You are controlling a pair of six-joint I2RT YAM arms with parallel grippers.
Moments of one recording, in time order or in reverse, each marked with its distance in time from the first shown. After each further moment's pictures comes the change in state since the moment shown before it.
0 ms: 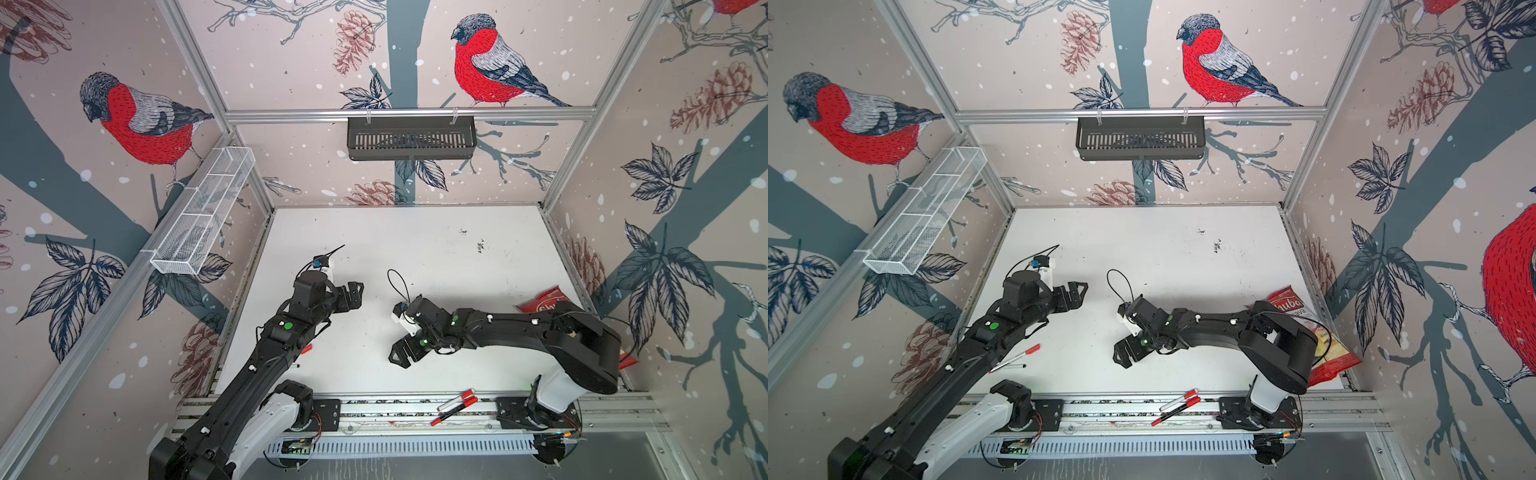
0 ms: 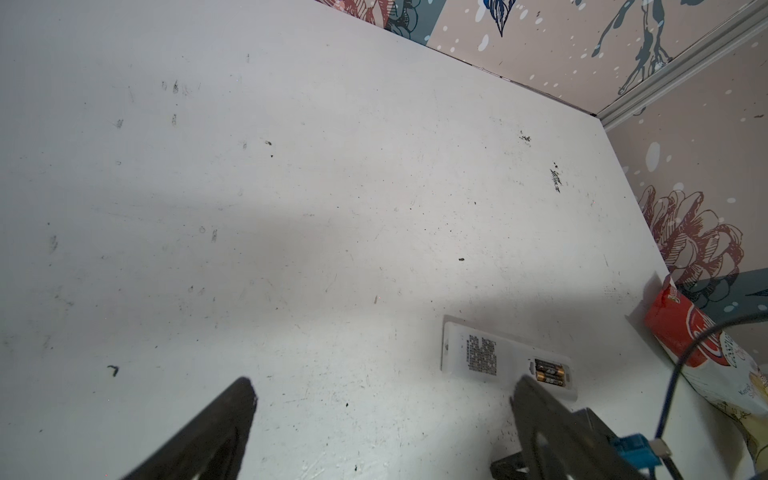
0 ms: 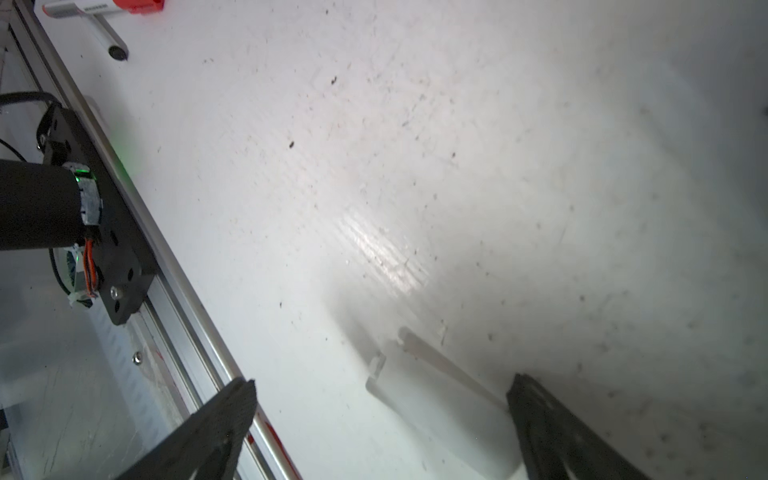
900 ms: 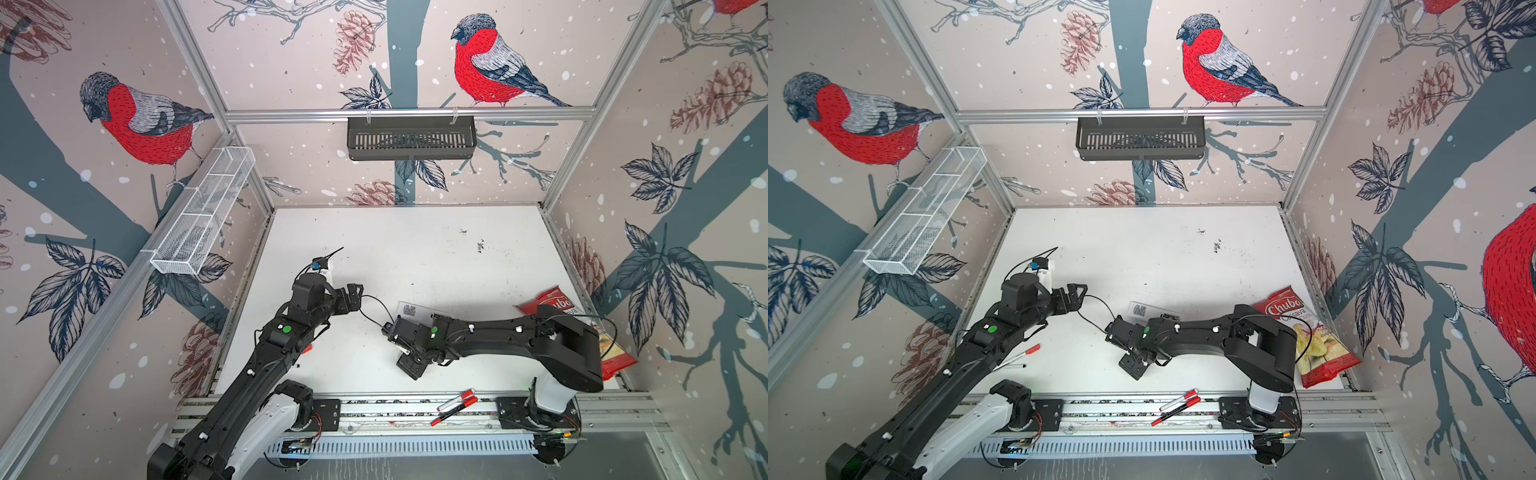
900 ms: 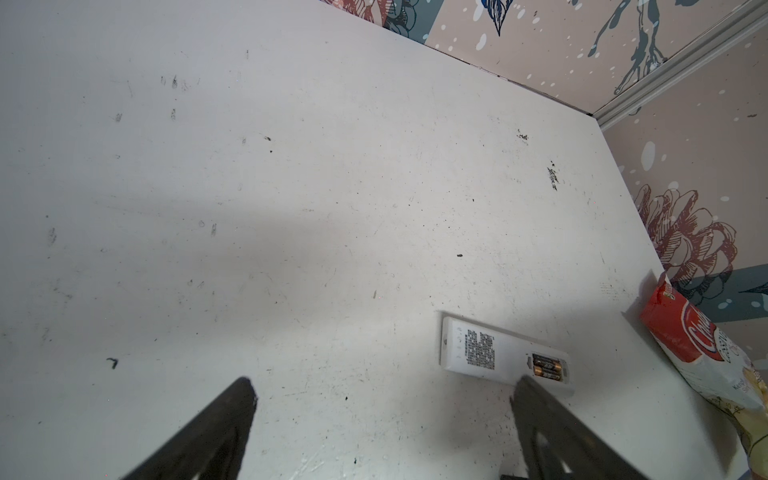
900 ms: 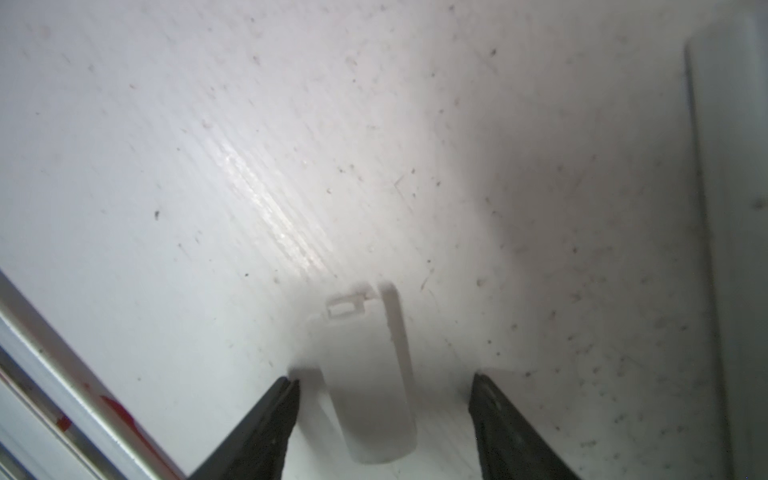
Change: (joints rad) left arm 0.000 -0.027 -0.017 -0.002 0.005 -0.004; right arm 0.167 0.116 0.176 -0.313 0.351 -0.242
